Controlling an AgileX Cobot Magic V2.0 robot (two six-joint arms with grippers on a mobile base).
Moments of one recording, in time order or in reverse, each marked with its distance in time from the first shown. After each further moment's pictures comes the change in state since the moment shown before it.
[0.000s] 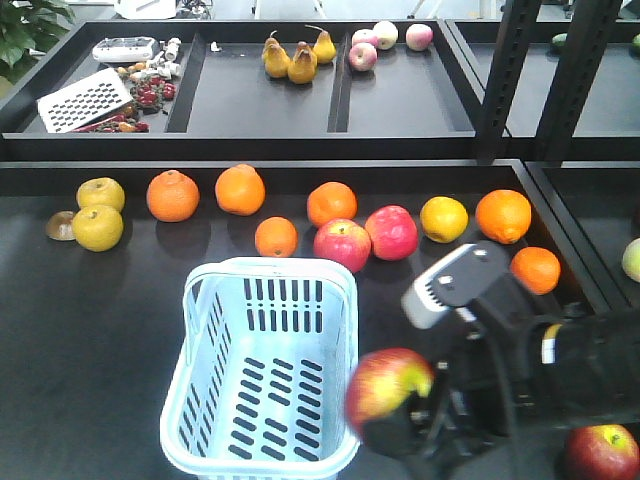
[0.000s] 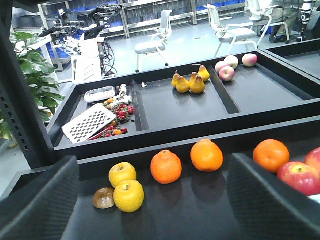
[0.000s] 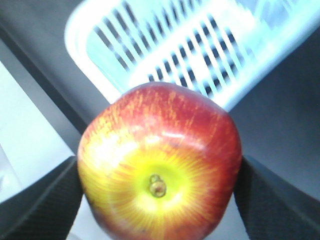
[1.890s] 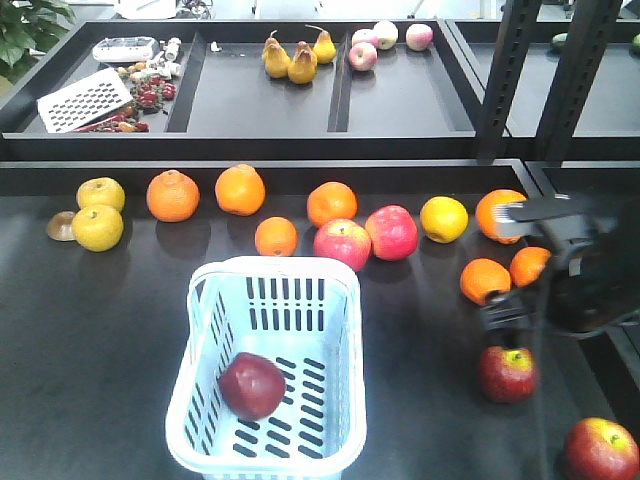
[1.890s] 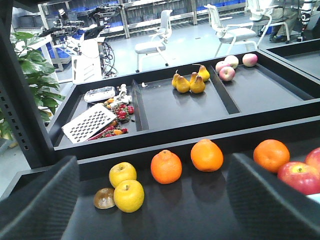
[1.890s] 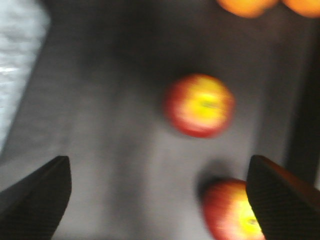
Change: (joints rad) left arm 0.000 0.000 0.000 0.000 0.001 0.000; right arm -0.405 0.311 -0.166 -0.530 0.056 0.448
